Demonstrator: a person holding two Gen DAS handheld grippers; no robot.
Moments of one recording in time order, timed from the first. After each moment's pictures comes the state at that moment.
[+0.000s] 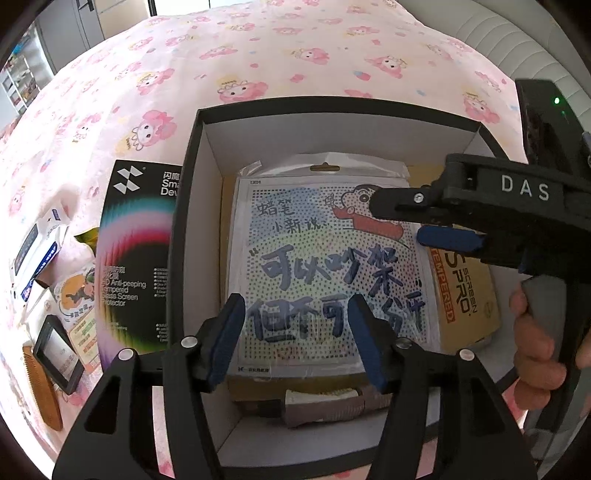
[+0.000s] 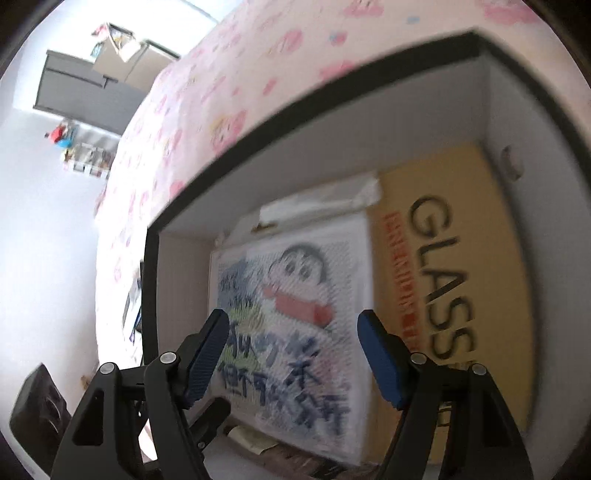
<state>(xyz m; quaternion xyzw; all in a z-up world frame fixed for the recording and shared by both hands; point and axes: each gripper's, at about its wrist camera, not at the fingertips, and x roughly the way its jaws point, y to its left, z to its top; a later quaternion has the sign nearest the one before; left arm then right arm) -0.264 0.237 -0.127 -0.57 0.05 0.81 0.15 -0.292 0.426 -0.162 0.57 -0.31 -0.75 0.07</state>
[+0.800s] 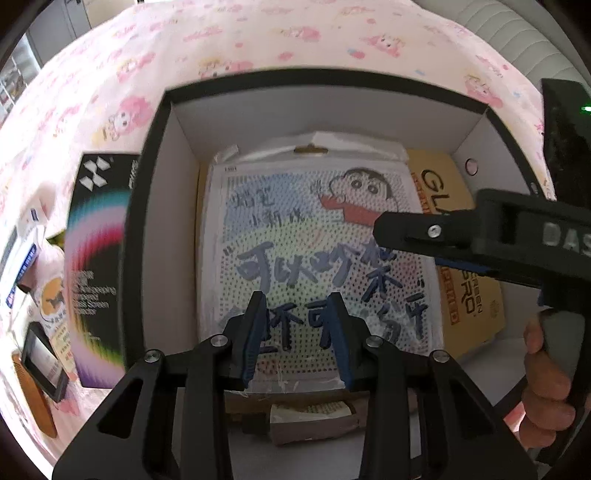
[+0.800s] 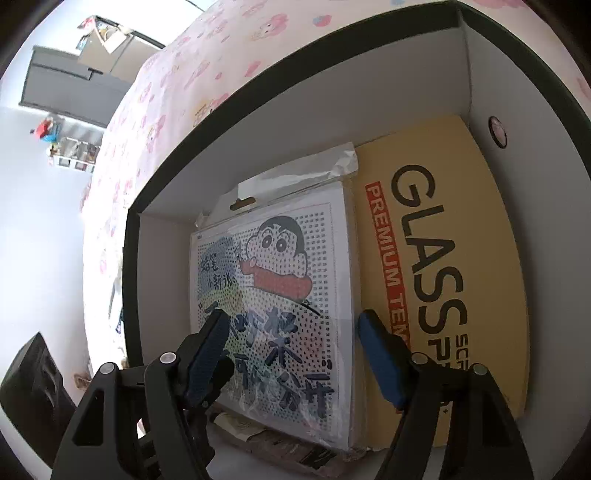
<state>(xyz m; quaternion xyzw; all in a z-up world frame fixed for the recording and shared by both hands) -0.281 0.249 -0.153 -0.60 0.05 0.78 0.16 -0.268 0.446 -0.167 0.60 -0.31 -0.74 0.06</state>
